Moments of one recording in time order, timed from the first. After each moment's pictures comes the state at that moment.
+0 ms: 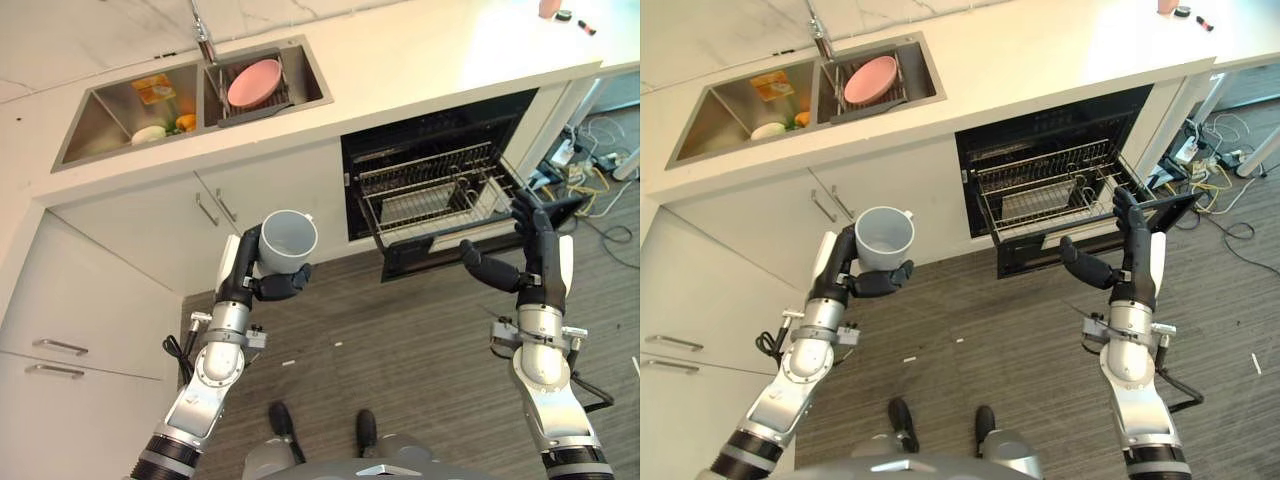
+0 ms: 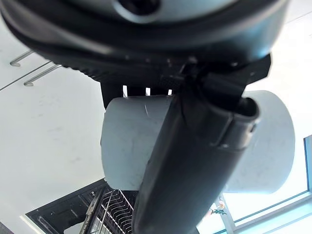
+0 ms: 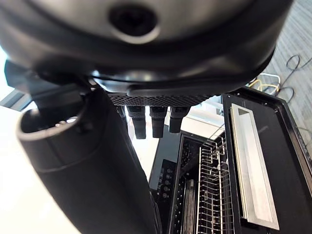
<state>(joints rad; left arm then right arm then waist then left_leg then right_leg) 0.06 0.36 -0.24 -0.05 0.05 -0.15 0.32 0.10 -0.42 -0.02 -0.02 0.05 -0.22 -0.40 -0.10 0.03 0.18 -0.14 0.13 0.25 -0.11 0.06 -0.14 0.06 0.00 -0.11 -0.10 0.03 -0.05</state>
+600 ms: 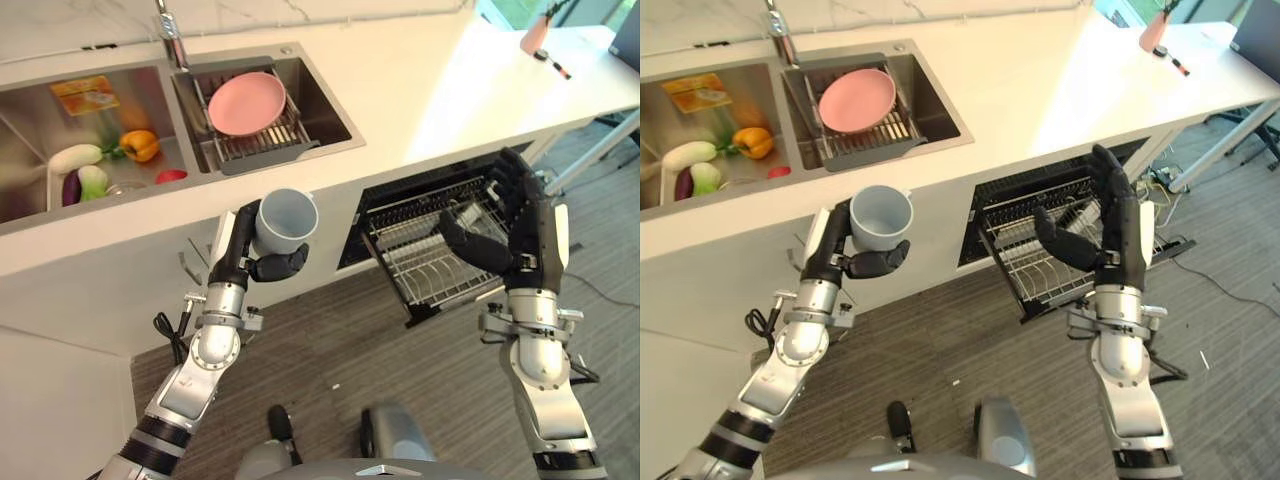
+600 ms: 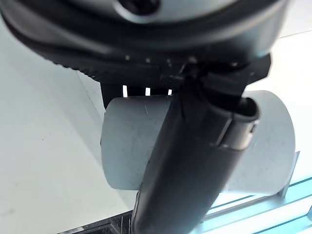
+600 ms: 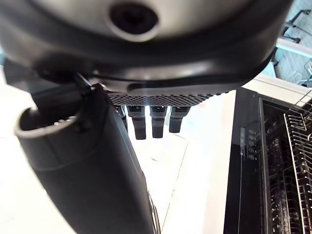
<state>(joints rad) -0.04 0.47 -0.28 -0.08 0.05 -0.12 0.35 0.10 -0.35 -0.01 -0.26 0.08 -0.23 -0.31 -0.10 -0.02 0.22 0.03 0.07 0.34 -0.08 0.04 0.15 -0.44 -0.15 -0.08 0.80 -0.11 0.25</state>
